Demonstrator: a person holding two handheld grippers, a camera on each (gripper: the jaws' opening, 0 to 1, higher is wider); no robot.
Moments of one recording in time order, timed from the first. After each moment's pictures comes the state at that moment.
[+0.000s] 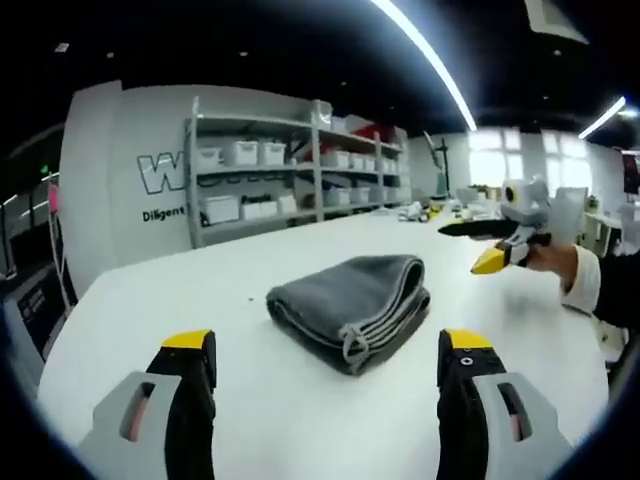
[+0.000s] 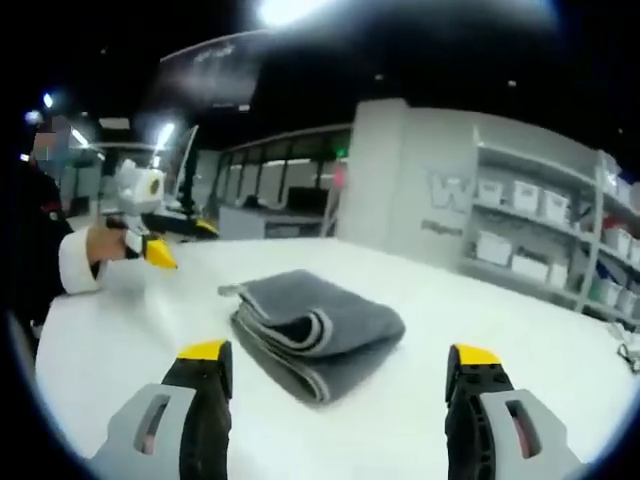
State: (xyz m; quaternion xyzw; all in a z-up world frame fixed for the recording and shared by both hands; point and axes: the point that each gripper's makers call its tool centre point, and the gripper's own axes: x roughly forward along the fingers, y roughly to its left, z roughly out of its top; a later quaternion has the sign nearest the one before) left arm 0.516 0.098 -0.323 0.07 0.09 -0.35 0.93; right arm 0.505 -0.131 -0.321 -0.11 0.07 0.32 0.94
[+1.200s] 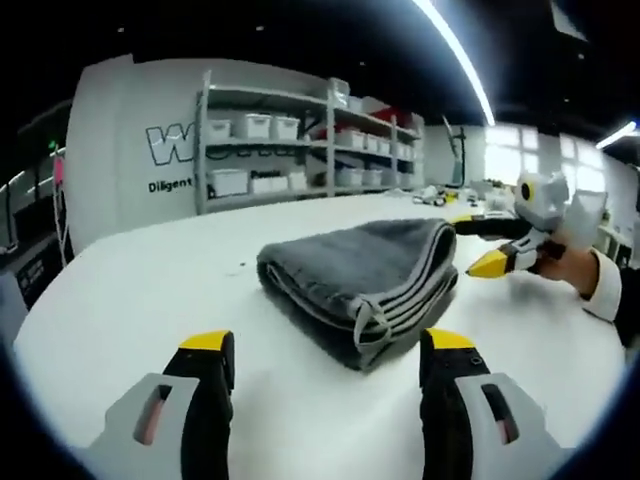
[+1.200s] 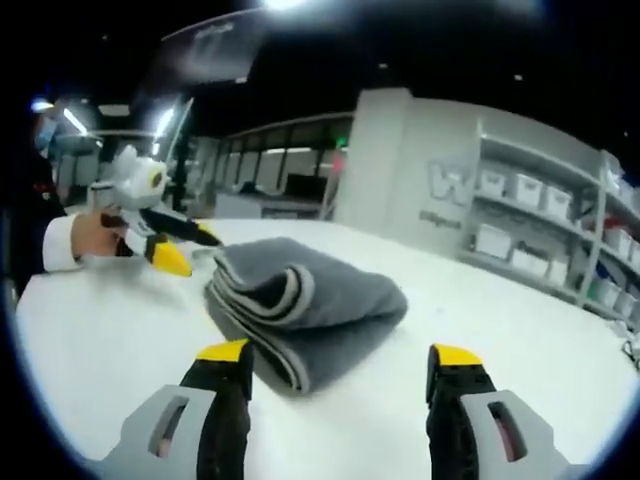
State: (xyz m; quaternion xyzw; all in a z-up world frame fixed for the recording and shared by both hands) left arm 0.545 0.073 -0.375 0.03 0.14 -0.33 0.93; right arm 0.536 -0.130 -0.368 -0.13 0.08 0.31 0.94
